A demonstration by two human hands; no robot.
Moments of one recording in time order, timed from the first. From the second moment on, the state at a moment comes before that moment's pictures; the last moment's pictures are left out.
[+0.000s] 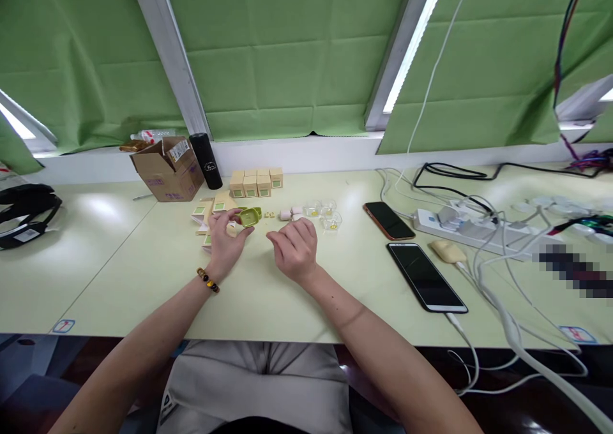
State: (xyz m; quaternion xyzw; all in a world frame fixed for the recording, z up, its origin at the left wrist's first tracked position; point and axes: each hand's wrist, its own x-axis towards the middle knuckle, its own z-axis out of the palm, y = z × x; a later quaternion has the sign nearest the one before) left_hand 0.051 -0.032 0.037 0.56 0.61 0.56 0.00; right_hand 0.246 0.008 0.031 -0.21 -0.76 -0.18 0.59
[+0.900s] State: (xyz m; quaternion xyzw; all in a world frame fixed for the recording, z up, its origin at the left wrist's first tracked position) left_hand 0.047 -0.034 0.046 0.50 0.56 0.65 0.12; right_hand 0.220 0.077 0.002 -0.42 -0.83 -0.07 0.36
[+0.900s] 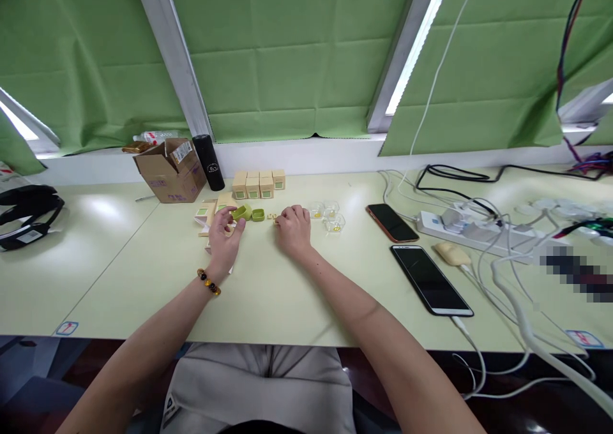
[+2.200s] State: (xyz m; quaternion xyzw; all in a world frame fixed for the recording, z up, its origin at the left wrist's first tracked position) left_hand 0.043 -0.017 0.042 0.68 0.60 0.41 -0.02; right_hand 0.238 0.010 0.004 -0.32 -0.91 0.08 0.27
